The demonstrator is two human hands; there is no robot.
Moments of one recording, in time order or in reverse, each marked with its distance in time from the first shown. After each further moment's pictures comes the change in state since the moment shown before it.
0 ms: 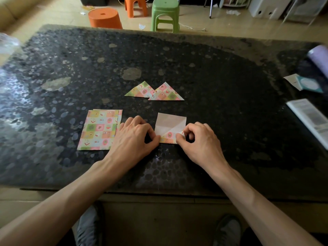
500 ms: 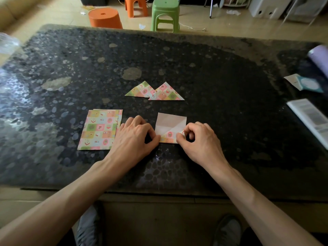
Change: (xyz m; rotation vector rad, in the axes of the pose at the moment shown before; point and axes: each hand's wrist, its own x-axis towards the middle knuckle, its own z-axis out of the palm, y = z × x) left_hand 0.000 -0.004 0.002 -0.001 -0.004 0.011; right_hand 0.001 -0.001 0.001 -0.004 0.006 0.011
